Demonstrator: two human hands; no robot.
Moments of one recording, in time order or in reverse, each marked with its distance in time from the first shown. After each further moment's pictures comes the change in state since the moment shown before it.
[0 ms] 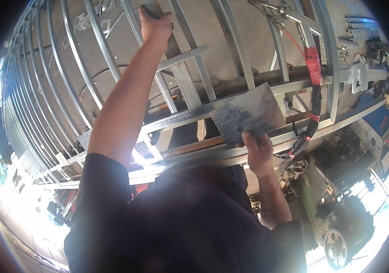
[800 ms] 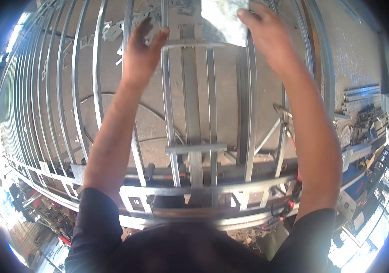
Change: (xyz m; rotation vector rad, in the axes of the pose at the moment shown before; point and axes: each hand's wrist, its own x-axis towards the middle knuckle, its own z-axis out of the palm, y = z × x) left_hand 0.109 0.074 -0.109 0.113 0.141 0.480; right_hand 0.356 -0.319 0.187 -0.539 -0.193 -0.693
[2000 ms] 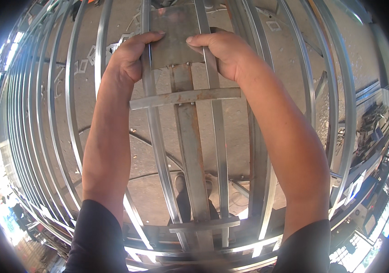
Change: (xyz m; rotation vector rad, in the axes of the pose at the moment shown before) left_hand 0.151 -0.063 0.063 -0.839 -0.377 -0.661; right_hand 0.119 0.066 0.118 0.690 -0.304 0.506
